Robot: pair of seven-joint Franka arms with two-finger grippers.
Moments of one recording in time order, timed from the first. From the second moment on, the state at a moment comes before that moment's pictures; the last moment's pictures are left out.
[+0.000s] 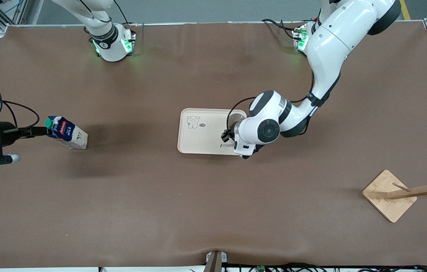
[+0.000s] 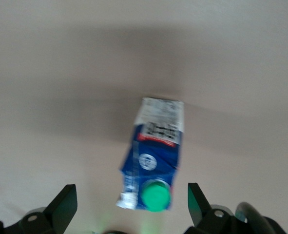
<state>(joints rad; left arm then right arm) -0.21 0.76 -0.51 -1.59 -0.14 2.17 -1.18 -0.20 0.39 -0.01 -1.55 0.03 1.55 -0.30</state>
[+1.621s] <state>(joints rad) 0.33 0.18 -0.50 -1.44 0.15 1.55 -0.47 -0.17 0.37 0.00 -1.68 -0.02 1.53 -0.19</state>
